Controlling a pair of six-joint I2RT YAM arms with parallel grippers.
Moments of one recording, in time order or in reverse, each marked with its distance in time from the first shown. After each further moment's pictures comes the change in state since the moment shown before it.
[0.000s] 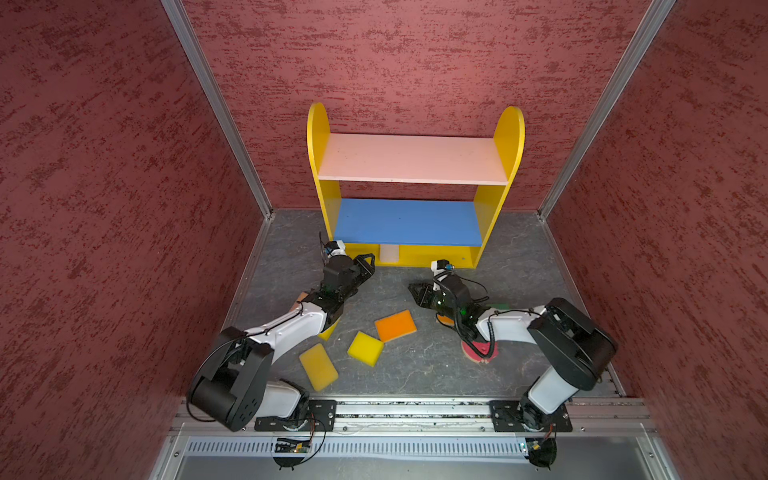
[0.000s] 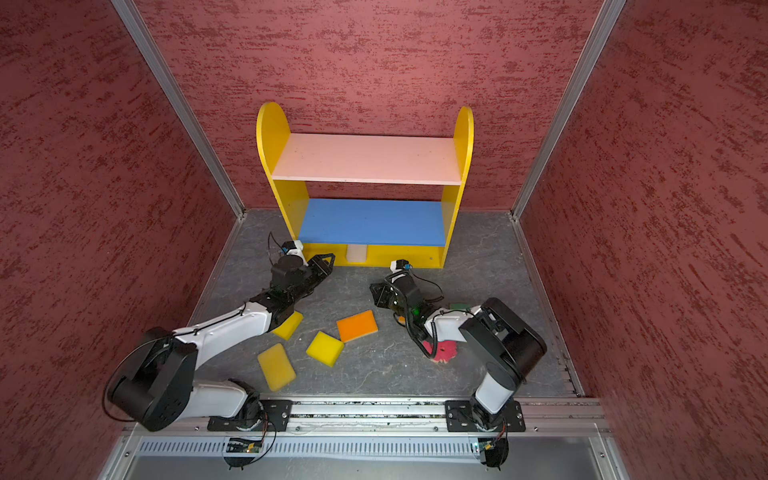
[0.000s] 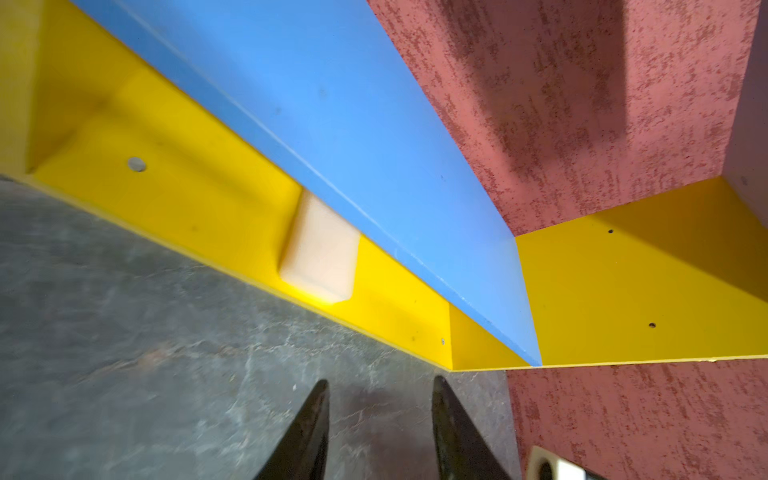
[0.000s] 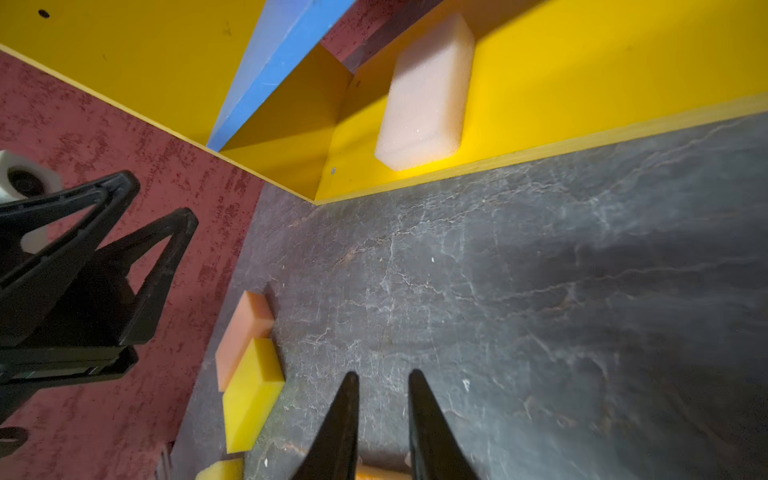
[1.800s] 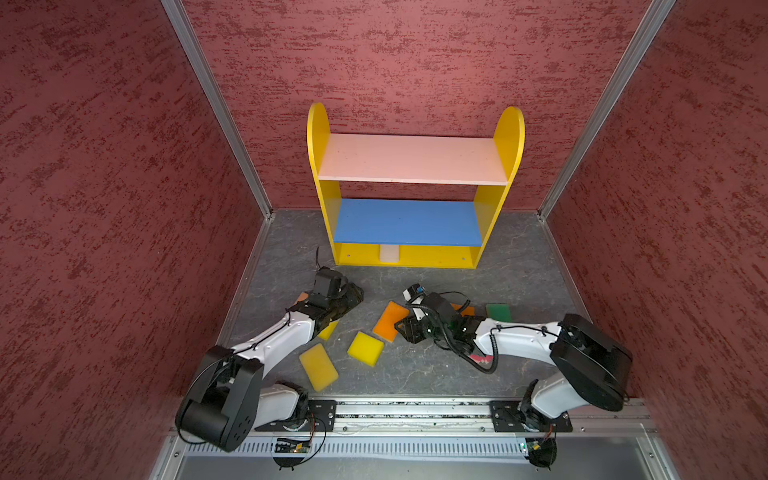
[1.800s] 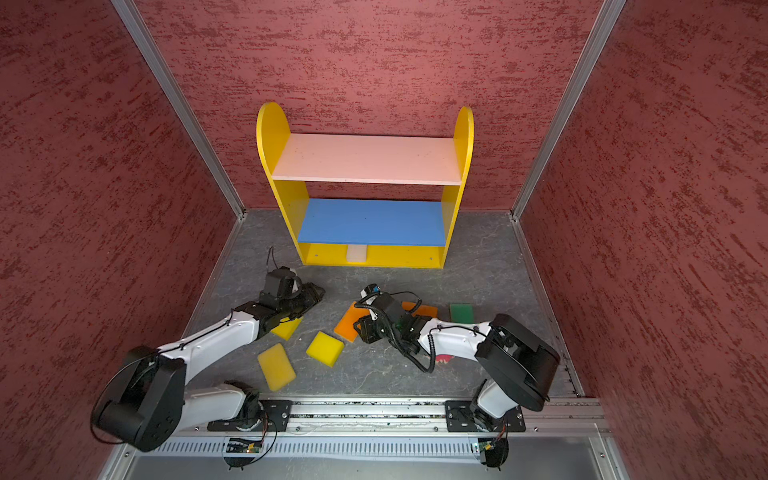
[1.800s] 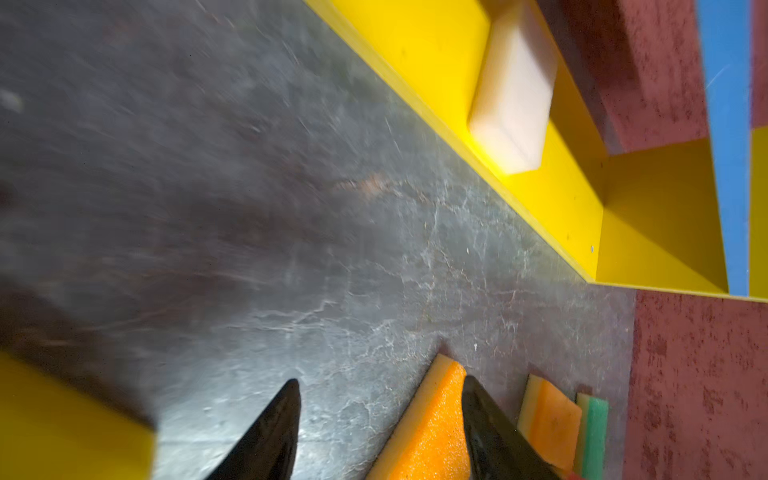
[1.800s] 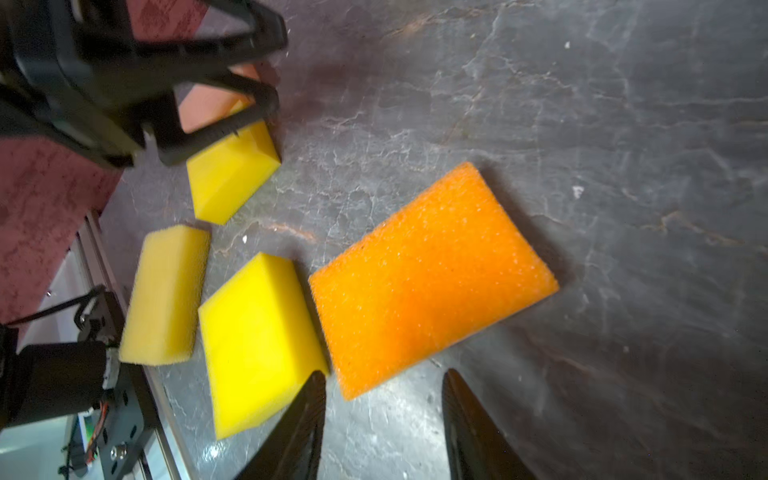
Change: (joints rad) left arm 0.132 -0.111 -0.084 -0.426 0.154 0.106; right arm 0.204 -0.082 0.046 -0.420 -0.065 -0.293
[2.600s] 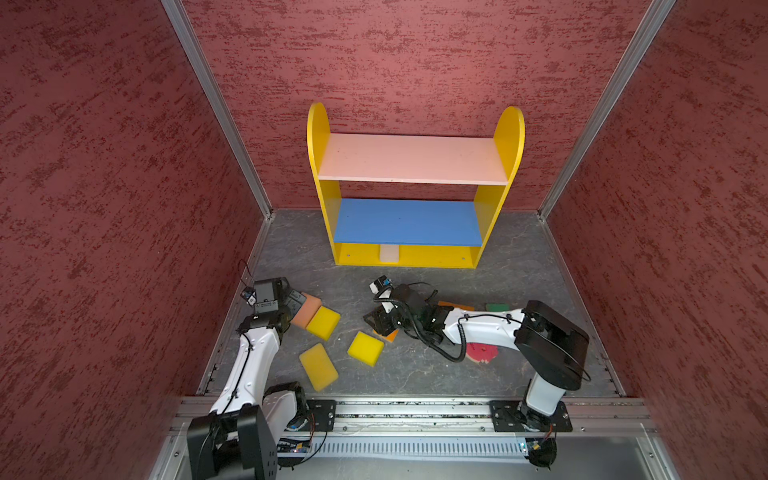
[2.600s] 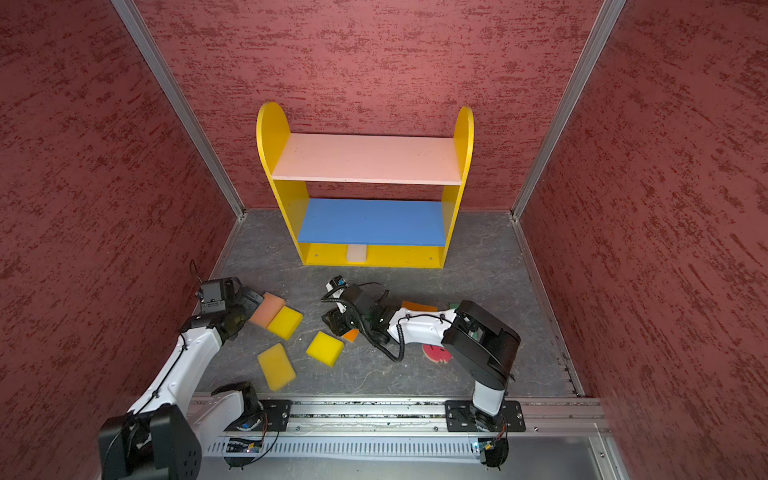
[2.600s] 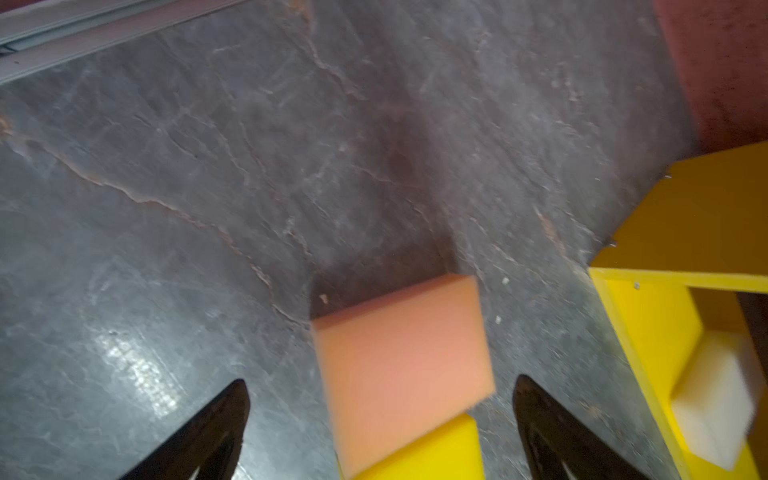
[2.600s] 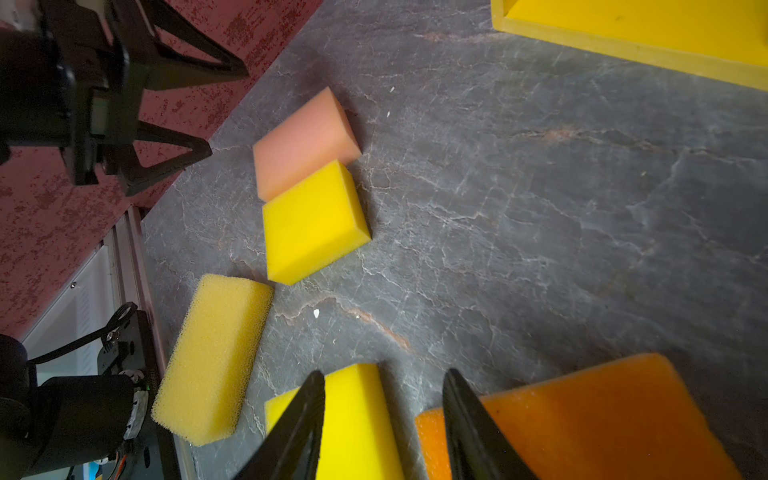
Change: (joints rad) left arm 0.545 -0.161 -0.004 -0.345 -0.193 0.068; right arm 0.074 0.243 0.293 0.058 -0.013 -0.076
